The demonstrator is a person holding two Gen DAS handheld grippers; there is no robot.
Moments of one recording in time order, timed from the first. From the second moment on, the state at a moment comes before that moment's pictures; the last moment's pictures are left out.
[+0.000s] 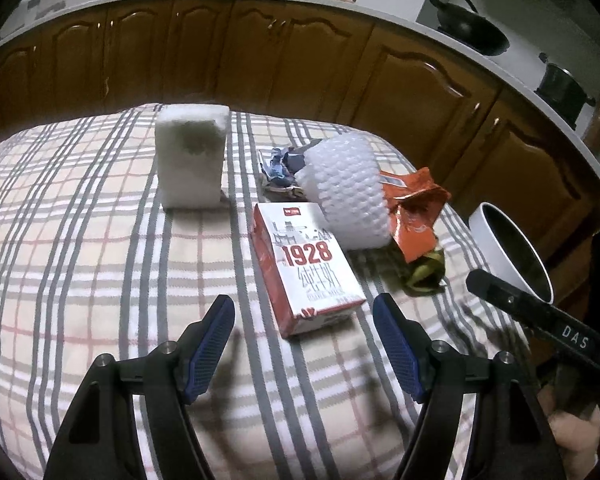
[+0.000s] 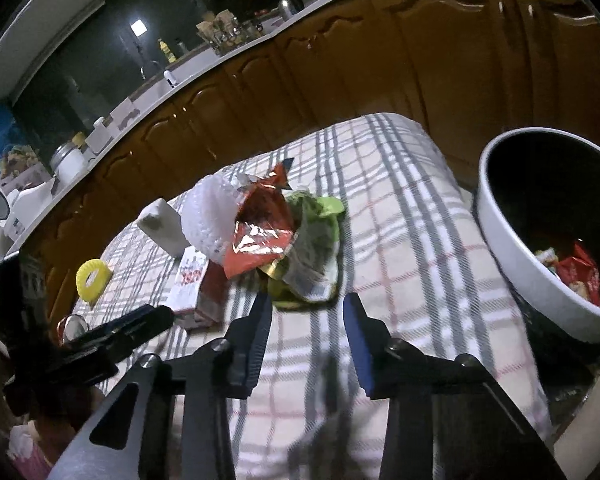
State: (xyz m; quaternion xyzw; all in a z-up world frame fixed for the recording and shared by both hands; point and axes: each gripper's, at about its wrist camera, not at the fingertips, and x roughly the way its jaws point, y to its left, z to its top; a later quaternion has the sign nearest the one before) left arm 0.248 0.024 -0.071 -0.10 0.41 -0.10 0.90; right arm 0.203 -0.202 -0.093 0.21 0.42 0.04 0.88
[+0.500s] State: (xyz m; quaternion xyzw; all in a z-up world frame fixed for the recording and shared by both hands) left arm 0.279 0.023 -0.083 -0.11 0.43 -0.11 0.89; right arm 0.257 -0.201 -0.097 0.21 0.43 0.05 0.88
